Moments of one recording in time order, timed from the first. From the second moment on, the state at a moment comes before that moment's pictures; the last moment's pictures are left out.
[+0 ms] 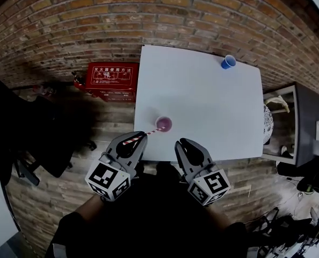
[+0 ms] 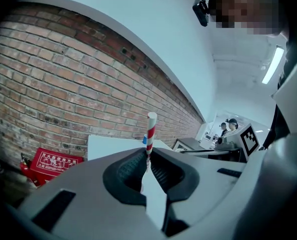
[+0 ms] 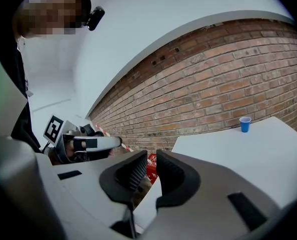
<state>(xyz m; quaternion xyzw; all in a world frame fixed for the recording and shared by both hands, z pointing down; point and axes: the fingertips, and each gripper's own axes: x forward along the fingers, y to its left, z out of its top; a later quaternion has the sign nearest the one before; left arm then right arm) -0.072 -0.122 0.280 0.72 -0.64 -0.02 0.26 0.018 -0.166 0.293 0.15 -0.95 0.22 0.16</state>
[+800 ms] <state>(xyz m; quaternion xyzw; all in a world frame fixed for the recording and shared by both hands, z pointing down) -0.067 -0.156 0.372 0.67 -0.66 0.00 0.33 0.007 -0.187 0.388 0.09 -0.93 0.30 0.18</state>
